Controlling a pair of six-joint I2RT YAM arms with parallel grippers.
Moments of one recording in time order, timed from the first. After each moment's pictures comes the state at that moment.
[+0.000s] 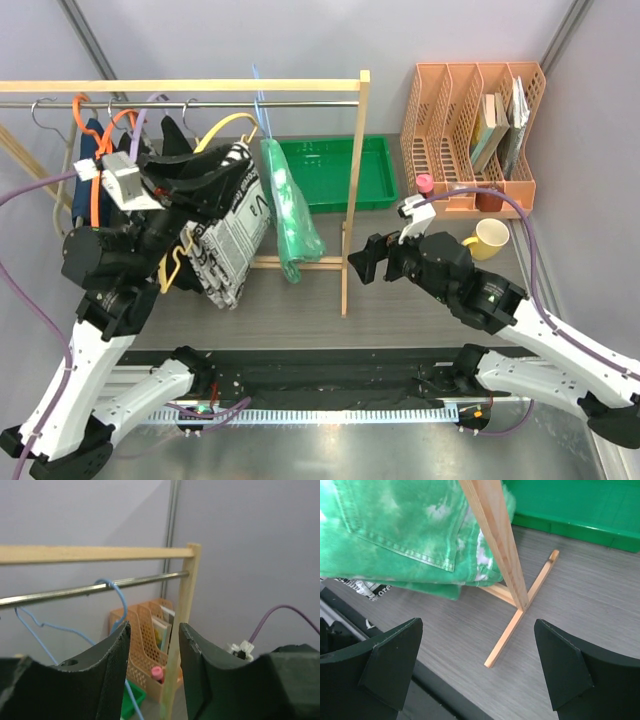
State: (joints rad) left arm -0.54 0.81 1.23 0.21 0.22 -0.23; right arm 0.91 0.84 0.89 -0.36 0.26 0.39
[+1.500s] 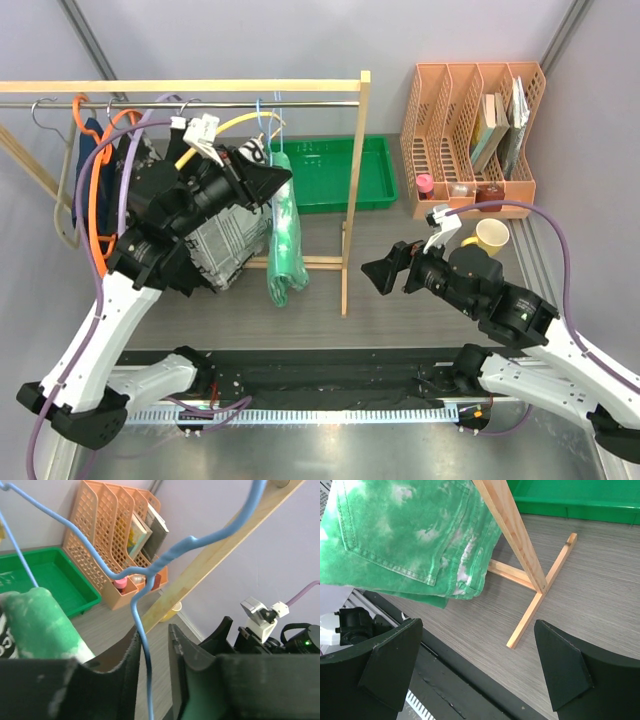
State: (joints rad) left arm -0.51 1.02 1.35 -0.26 0.30 -0.55; right arm 0.91 0.67 0.88 -0.49 0.20 0.53
